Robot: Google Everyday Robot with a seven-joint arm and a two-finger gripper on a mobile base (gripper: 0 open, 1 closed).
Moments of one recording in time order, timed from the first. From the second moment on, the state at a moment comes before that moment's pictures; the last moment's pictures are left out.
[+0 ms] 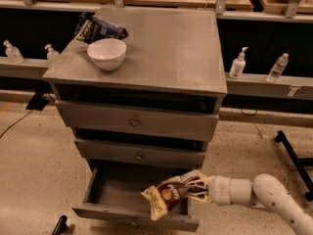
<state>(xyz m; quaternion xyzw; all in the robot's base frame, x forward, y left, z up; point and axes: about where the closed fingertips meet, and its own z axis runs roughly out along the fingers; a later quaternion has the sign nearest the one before) 0.479 -0.135 0.464 -0.67 0.52 0.18 0.50</state>
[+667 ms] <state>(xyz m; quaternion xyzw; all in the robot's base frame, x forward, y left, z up) 0.423 -0.138 0.571 -0.74 0.39 0.14 0.53</state>
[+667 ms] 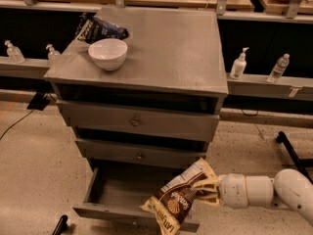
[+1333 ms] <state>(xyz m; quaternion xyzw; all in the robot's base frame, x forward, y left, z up) 0.441 -0.140 0.707 -0.79 0.41 0.01 0.46</state>
